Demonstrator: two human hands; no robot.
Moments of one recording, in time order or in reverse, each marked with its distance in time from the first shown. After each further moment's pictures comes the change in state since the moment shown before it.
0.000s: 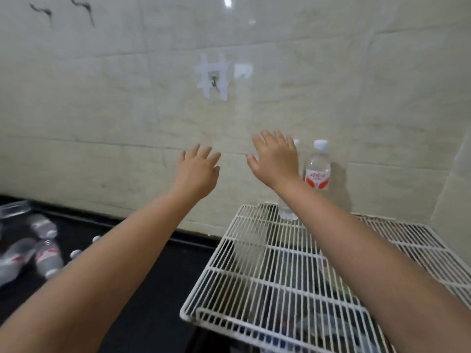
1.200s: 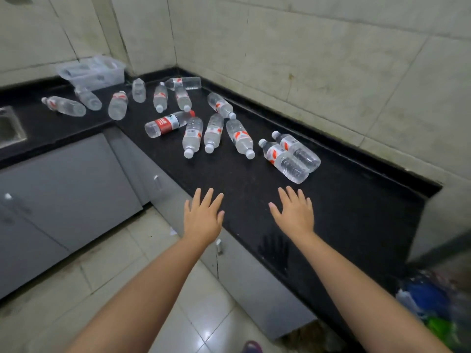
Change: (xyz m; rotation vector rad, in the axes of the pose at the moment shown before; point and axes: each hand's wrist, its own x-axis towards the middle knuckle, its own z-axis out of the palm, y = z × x) left_hand -0.380 -0.430 0.088 -0.054 -0.557 -0.642; right_hand -0.198 -0.455 0.250 0.178 -0.792 -0.047
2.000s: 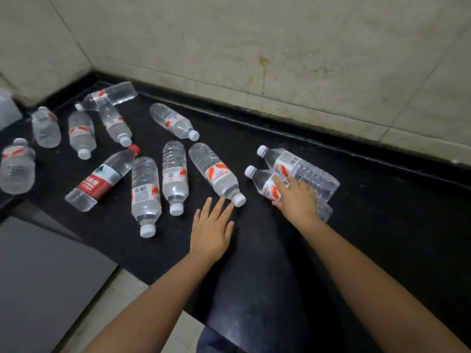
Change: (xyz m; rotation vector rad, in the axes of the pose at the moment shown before) left_hand 0.275 0.019 0.022 0.017 -0.163 0.379; right_hand 0.255 0.029 0.038 -0.051 -0.159 0.286
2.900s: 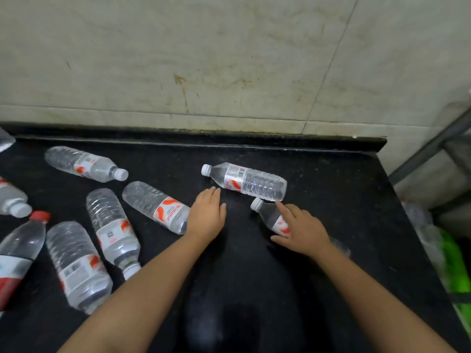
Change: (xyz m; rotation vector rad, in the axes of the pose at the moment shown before) left_hand 0.103 0.038 -0.018 -0.113 -0.038 0.341; right_hand -0.069 0.043 -0.001 0.081 -0.089 0.252
